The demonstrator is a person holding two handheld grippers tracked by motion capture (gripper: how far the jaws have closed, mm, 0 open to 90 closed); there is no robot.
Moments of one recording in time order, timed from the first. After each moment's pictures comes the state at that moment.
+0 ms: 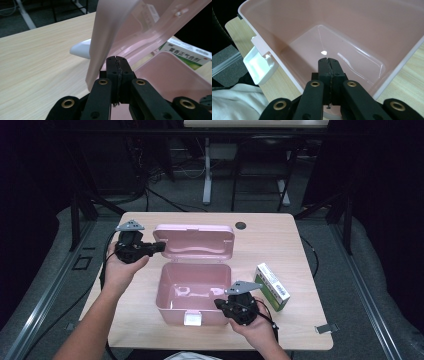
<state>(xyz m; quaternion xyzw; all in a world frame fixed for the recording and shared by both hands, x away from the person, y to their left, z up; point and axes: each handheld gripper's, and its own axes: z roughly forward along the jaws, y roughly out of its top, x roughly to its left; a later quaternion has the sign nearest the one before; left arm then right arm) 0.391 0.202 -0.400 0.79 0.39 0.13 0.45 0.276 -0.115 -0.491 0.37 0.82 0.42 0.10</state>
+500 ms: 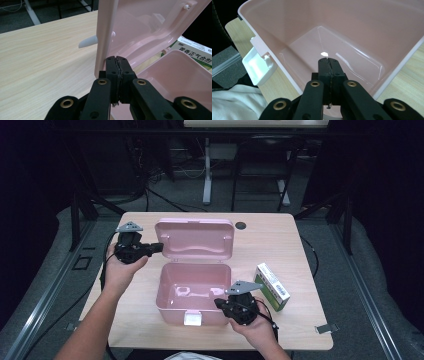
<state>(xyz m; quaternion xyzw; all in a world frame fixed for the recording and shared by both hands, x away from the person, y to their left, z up) 0.397 0.209 -0.413 0.78 0.41 0.13 0.45 0.276 -0.115 -0.493 0.37 0.82 0.43 0.11</state>
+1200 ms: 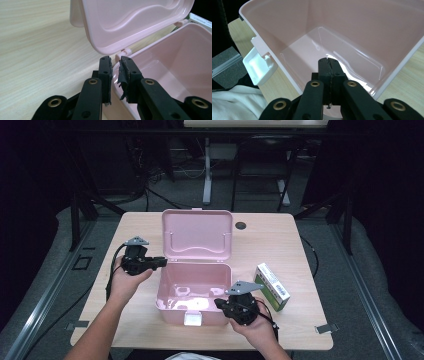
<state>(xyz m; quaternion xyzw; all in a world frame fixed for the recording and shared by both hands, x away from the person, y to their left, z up) 0.397 0.208 -0.463 0.79 0.43 0.10 0.42 0.276 -0.116 -0.493 0.37 0.82 0.43 0.11</state>
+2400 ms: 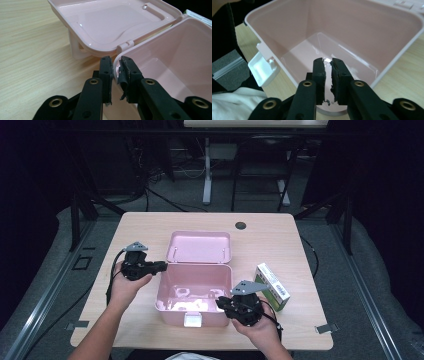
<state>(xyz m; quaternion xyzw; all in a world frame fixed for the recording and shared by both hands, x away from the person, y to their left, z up) 0.389 0.213 -0.476 0.79 0.42 0.09 0.44 0.270 -0.125 -0.481 0.37 0.81 0.45 0.11</state>
